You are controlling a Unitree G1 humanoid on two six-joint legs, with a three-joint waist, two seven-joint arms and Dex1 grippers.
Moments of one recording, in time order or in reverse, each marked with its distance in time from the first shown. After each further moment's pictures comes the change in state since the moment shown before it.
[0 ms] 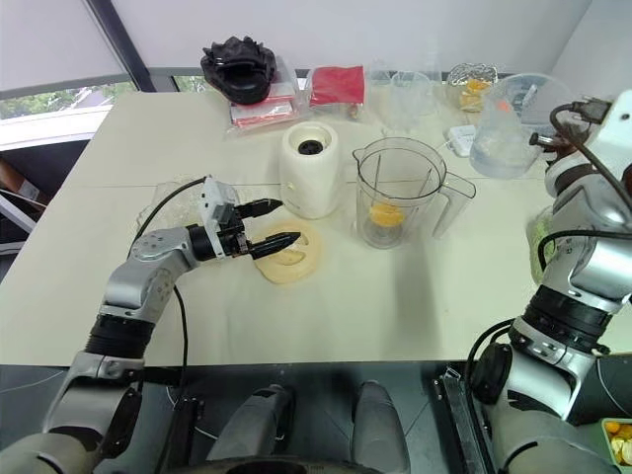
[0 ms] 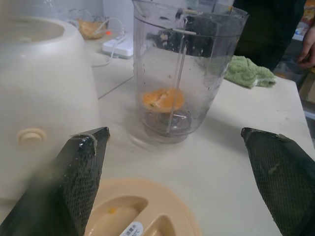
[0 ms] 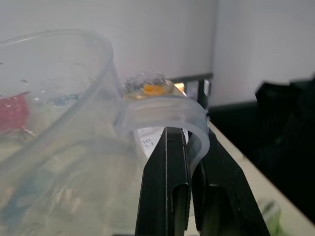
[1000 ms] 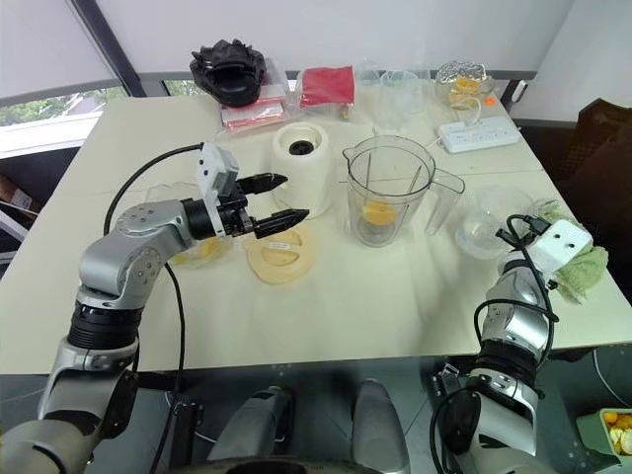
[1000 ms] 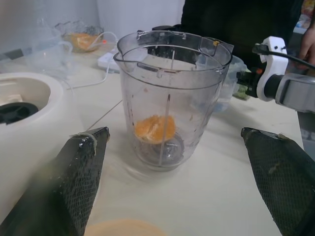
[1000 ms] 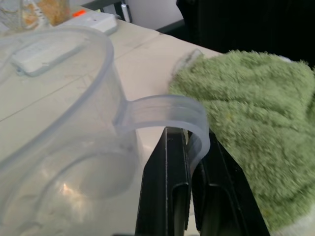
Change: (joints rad) left arm -0.088 0.024 0.009 -0.283 -0.050 0.344 0.154; right arm 0.221 0.160 0.031 0.495 0.023 -0.622 -0.176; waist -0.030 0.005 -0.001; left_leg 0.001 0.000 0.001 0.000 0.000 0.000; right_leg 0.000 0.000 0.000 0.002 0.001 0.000
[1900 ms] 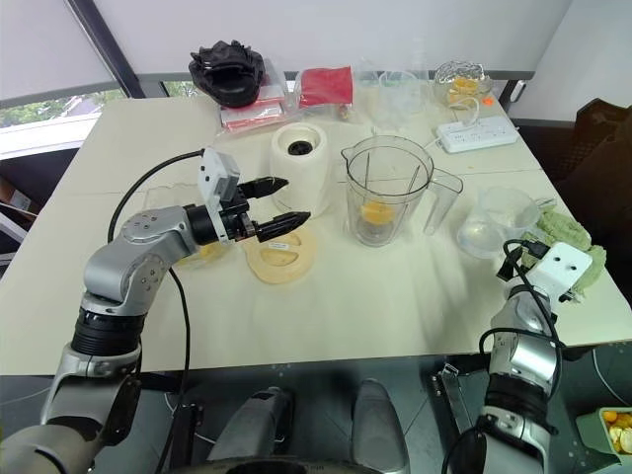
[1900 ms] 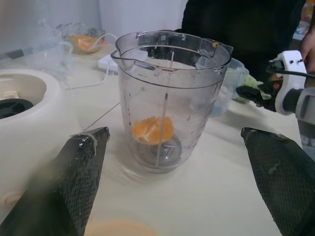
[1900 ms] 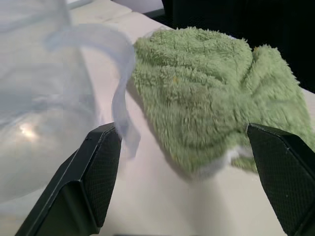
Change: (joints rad) left arm 0.038 -0.024 -0.013 0.000 -0.005 -0.038 0.018; right arm 0.256 0.038 0.084 -0.326 0.010 0.143 -0.081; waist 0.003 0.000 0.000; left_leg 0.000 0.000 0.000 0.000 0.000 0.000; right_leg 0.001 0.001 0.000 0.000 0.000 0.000
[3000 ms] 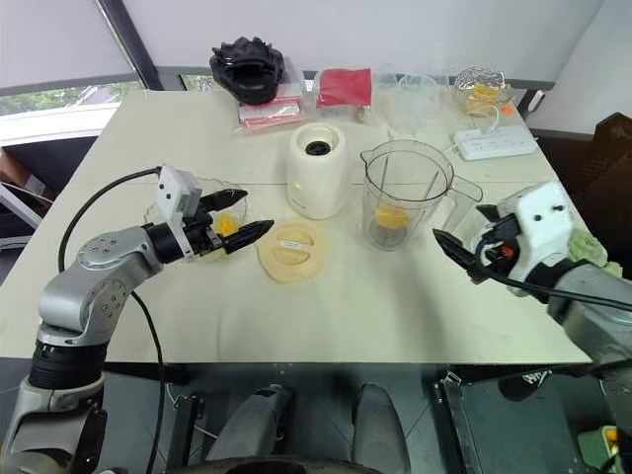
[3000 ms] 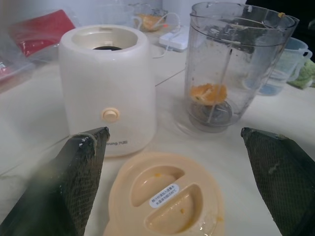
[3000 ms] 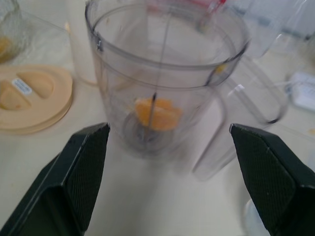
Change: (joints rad) left arm 0.172 0.123 0.108 -0.128 -0.033 0.023 0.097; right arm 0.189 -0.558 0.137 -0.738 0.459 0.559 0.581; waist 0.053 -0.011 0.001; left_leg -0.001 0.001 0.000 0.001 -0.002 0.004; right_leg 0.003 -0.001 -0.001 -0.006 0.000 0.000
